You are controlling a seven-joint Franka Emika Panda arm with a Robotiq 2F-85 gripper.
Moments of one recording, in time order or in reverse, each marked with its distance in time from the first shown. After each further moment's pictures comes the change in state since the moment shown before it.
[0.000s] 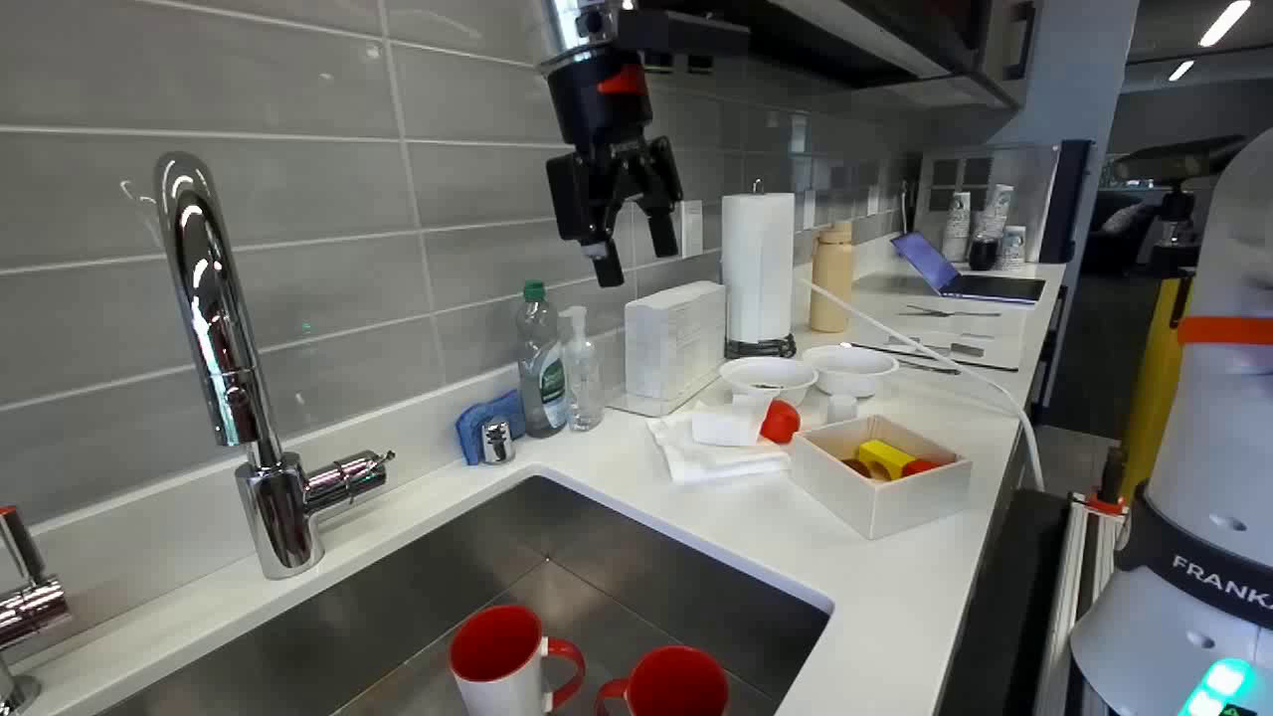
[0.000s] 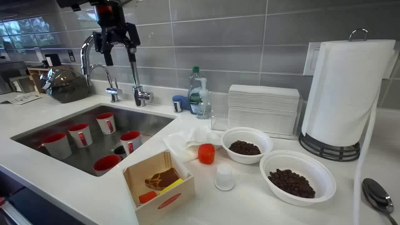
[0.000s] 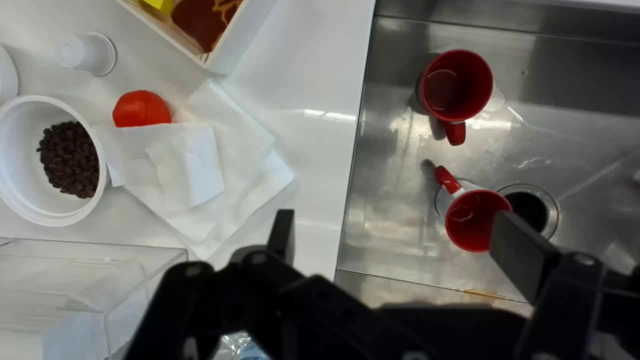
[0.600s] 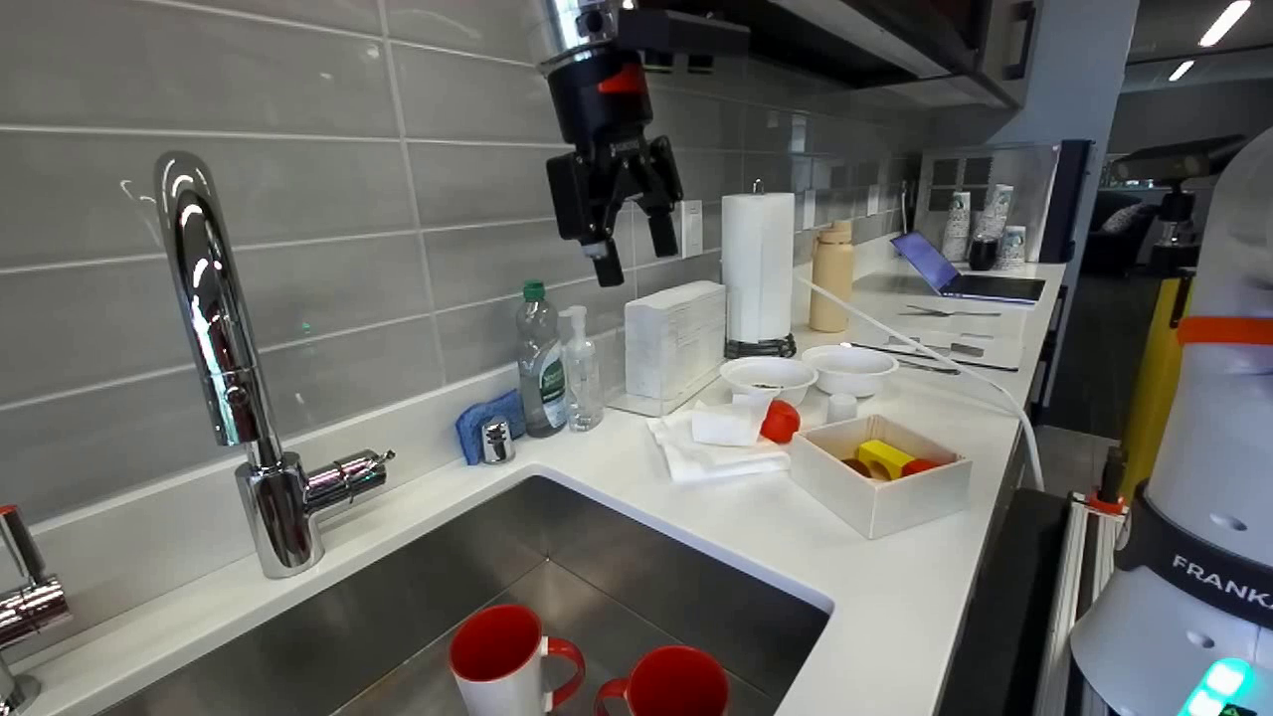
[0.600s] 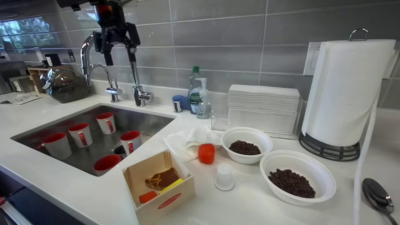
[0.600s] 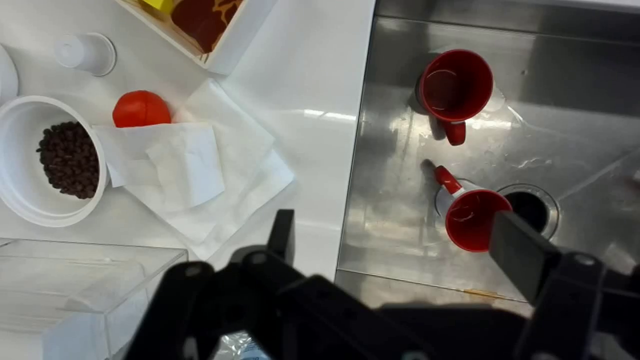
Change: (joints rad) arm 0.003 0.001 -0.005 0.000 0.000 0.000 0.000
